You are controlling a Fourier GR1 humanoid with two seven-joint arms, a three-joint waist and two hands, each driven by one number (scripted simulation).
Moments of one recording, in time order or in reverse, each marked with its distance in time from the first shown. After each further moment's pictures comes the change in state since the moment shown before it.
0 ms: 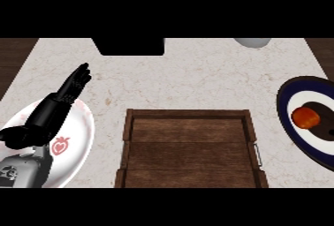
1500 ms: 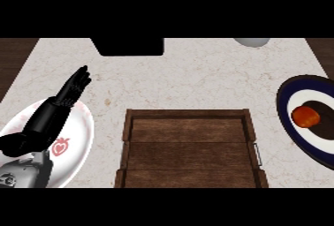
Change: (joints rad) left arm 0.034 -0.024 0.002 -0.056 -0.016 0.001 0.018; right arm 0.186 -0.249 -0.307 0.191 -0.410 0.722 0.154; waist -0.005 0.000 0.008
